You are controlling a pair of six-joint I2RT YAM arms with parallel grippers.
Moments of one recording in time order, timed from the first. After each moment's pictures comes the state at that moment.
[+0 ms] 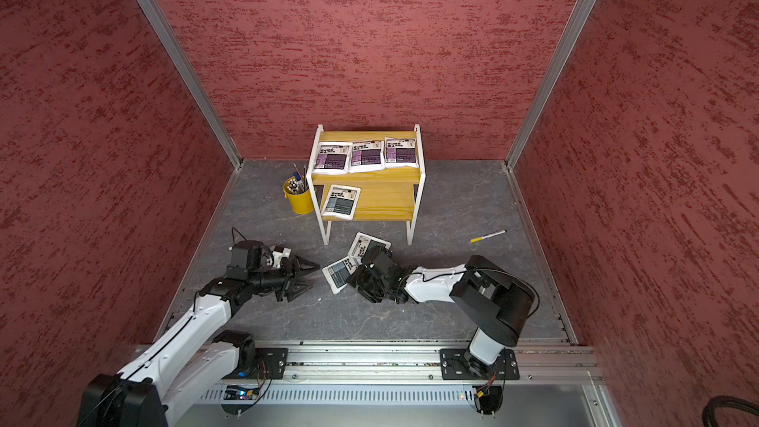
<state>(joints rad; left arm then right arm) -0.15 0.90 0.38 -0.35 0.82 -1.10 0.95 1.68 0.71 0.19 -0.23 1.50</state>
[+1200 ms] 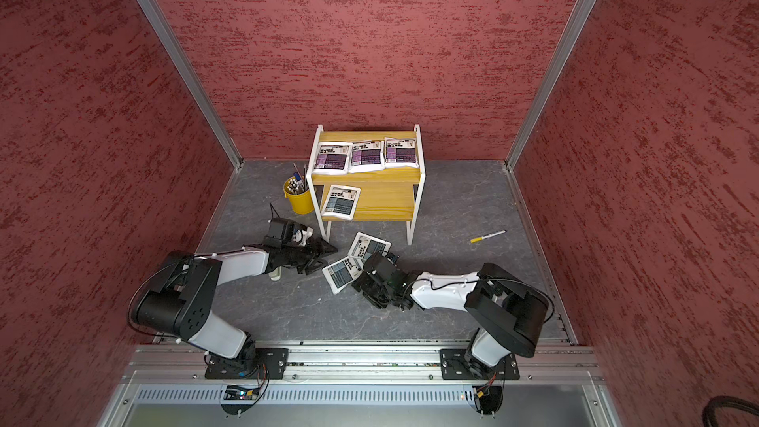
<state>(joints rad) -0.25 1.58 0.60 0.04 0.67 -0.89 0.97 1.56 0.66 0.07 -0.16 1.51</state>
